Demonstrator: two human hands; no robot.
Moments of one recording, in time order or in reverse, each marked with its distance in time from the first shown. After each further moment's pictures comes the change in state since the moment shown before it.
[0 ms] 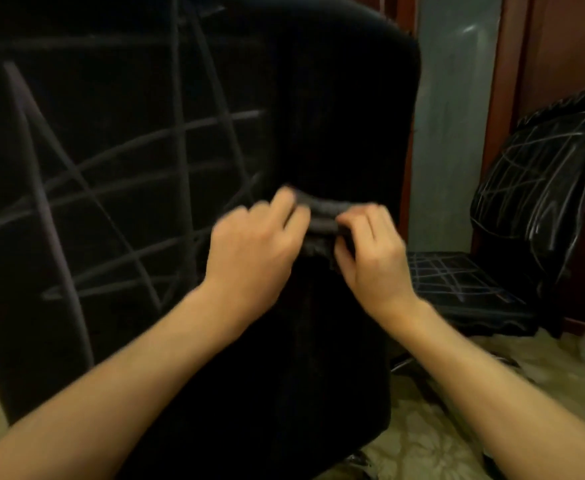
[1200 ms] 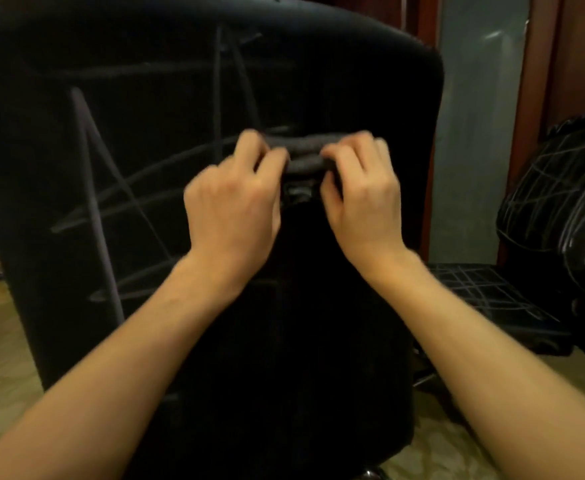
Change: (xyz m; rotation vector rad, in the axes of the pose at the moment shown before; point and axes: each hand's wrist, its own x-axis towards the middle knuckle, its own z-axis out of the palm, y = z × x) left_hand 0.026 -0.049 -0.023 0.023 0.136 -0.265; right_hand 0.091 -0.044 0.005 0.021 0.152 0.013
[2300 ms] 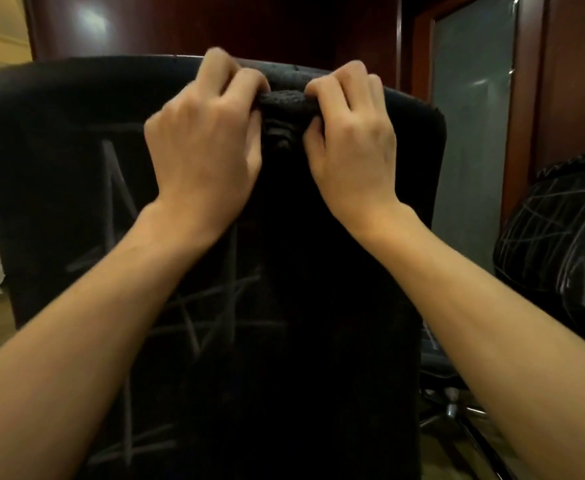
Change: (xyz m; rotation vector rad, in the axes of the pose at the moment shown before) left_hand 0.078 -0.039 -0.031 -0.023 0.172 -0.069; right_hand 0.099 -0.030 -0.005 -0.080 0.150 -0.136
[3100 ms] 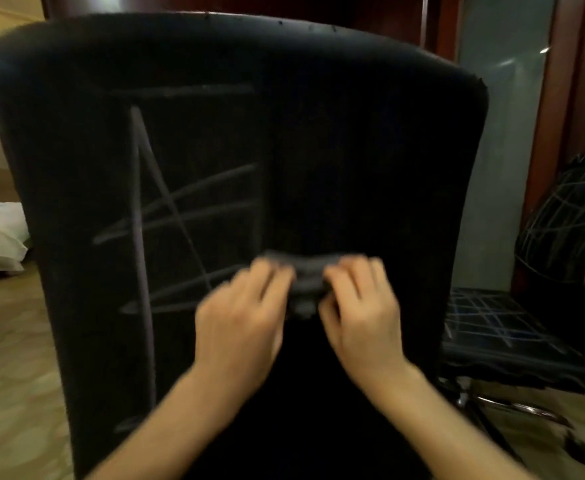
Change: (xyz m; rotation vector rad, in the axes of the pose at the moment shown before) left_hand -0.181 0.010 -0.005 -0.123 -0.319 0.072; right_hand -0.185 -0.037 -0.014 0.095 -0.294 0.116
